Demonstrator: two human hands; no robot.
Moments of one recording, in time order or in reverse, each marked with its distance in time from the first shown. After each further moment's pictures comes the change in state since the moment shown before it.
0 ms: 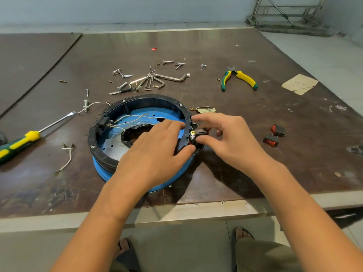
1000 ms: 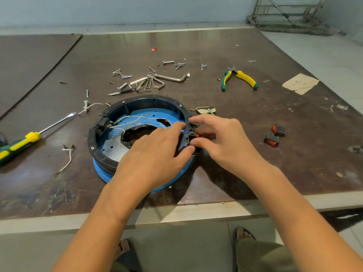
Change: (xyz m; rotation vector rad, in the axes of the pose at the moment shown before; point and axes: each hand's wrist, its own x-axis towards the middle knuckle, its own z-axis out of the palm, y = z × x) left_hand -0.001 0.001 -0.001 0.041 -0.037 -0.037; right_hand -0.003 -0.007 0.008 0.081 0.000 0.044
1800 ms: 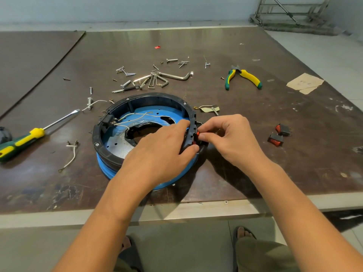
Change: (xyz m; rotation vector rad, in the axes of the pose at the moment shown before) left_hand 0.004 -0.005 0.004 -0.037 0.014 0.073; right_hand 0.005 0.011 0.002 0.030 0.058 0.060
